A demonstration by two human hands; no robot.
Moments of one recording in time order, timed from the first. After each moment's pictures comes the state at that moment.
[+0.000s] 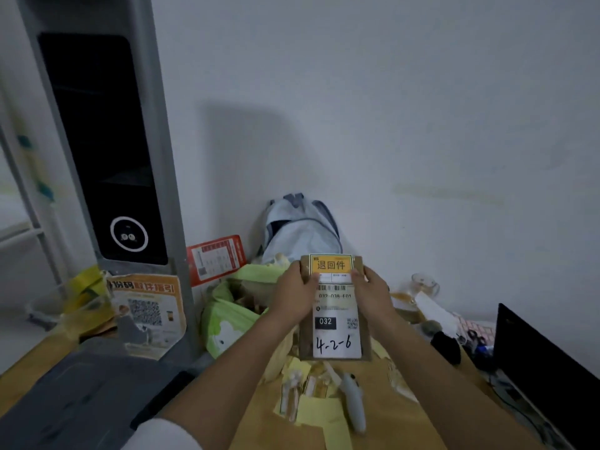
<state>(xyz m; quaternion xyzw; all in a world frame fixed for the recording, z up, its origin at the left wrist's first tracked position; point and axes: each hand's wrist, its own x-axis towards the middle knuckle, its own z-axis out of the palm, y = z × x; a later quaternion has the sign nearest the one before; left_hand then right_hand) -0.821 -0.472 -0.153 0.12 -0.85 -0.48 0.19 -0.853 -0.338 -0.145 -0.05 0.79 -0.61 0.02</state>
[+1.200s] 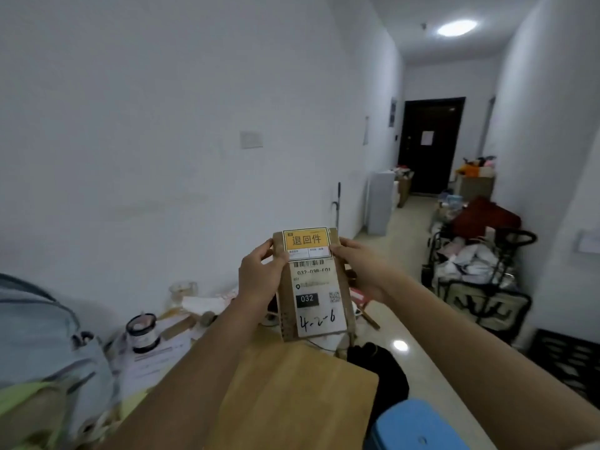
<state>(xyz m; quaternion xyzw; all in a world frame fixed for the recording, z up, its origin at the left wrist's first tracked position) -0.767 -0.253 -0.065 -0.25 -0.70 -0.66 -0.08 -0.666 -0.109 -0.051 0.24 0.68 -0.67 -0.19</state>
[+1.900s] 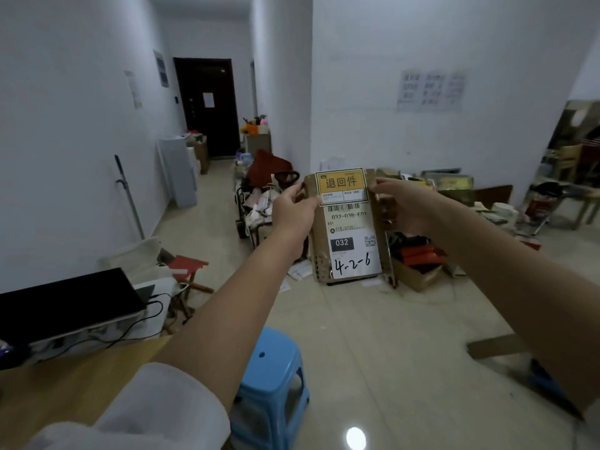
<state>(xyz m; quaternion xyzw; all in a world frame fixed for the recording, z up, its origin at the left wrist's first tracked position) -0.457 -0.108 -0.053 -0.46 -0.50 -0.60 -0.43 -0.274 -0.076 -0.028 0.52 0.53 -0.54 -0.39</state>
